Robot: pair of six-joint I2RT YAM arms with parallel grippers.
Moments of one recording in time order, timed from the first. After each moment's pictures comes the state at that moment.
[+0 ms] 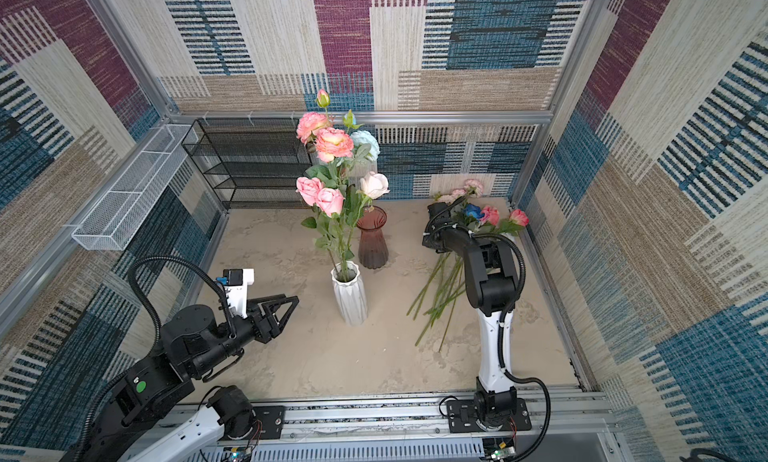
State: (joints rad) left arm -0.71 0.49 0.80 -0.59 -0.02 -0.62; right arm 0.16 2.20 1.59 -0.38 0.14 0.38
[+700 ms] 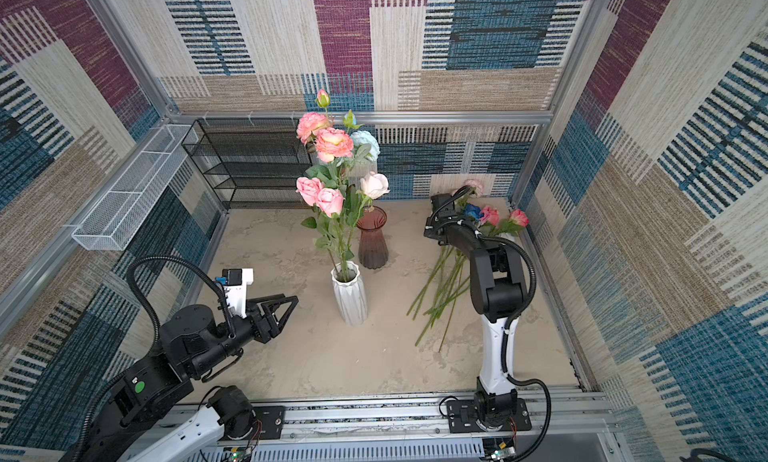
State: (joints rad) left arm -0.71 0.49 0.81 -0.60 -0.02 -0.61; right arm 0.16 2.13 1.61 -0.40 0.16 0.35
